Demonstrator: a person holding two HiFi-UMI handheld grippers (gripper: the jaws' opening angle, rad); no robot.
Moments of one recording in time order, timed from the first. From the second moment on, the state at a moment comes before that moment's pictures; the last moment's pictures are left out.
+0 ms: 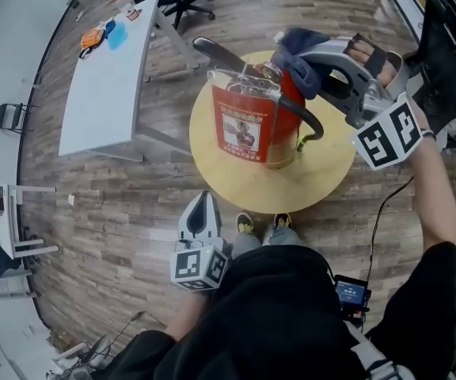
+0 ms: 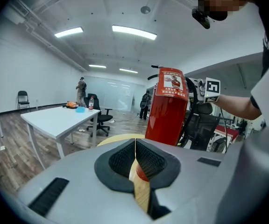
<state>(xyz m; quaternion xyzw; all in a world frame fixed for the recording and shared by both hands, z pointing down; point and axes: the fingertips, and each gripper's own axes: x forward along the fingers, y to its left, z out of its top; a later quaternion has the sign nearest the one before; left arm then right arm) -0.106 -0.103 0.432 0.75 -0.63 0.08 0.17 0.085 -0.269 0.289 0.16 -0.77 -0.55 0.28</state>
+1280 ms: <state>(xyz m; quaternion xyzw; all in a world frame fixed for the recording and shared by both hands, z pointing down) -0.113 -0.087 0.464 0.71 -0.65 0.17 0.20 0.083 -0.272 0.621 -0.09 -0.89 -0.24 0.38</state>
